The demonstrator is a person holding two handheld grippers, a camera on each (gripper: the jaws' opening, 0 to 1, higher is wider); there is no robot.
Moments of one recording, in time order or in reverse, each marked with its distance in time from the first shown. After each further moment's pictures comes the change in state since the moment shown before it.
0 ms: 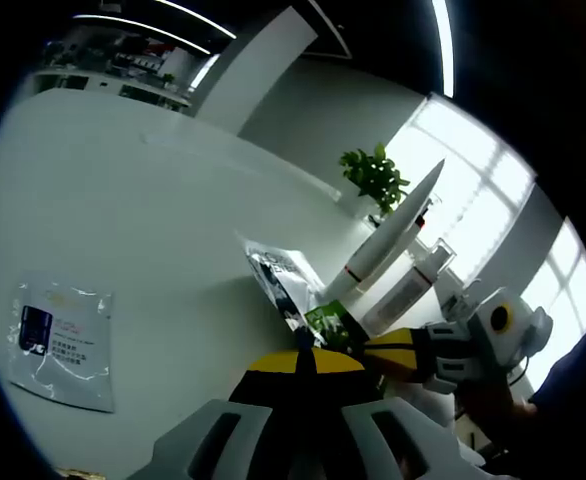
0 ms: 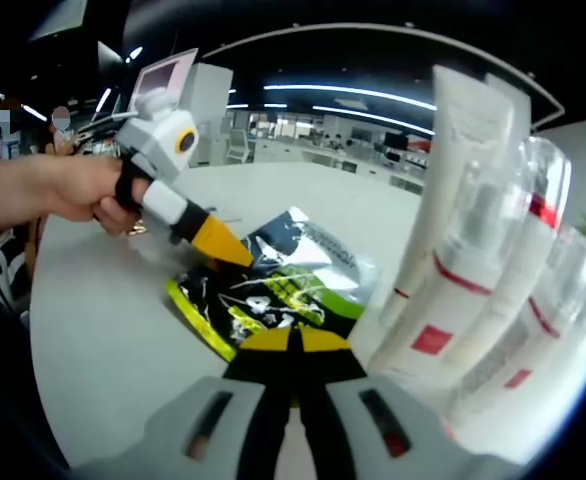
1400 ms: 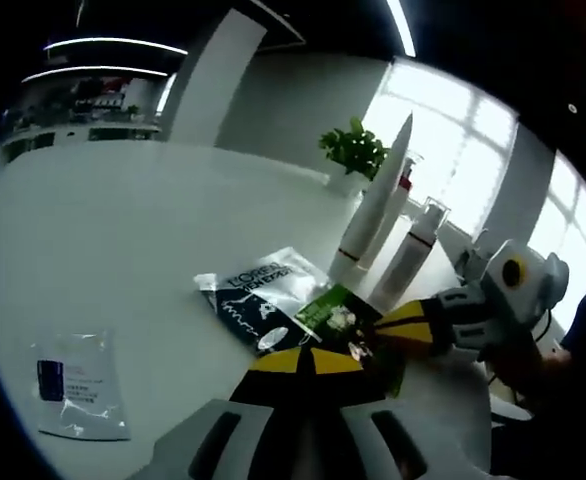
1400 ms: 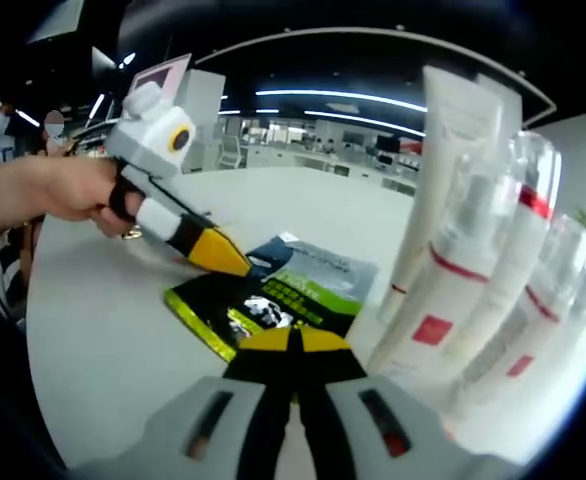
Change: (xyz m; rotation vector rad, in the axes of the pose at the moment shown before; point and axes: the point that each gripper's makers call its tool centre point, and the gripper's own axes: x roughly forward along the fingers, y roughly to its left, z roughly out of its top) left arm 0.002 0.004 -0.003 0.233 0.037 0.043; right arm 0.000 0.000 0.000 0.019 -0.019 -0.035
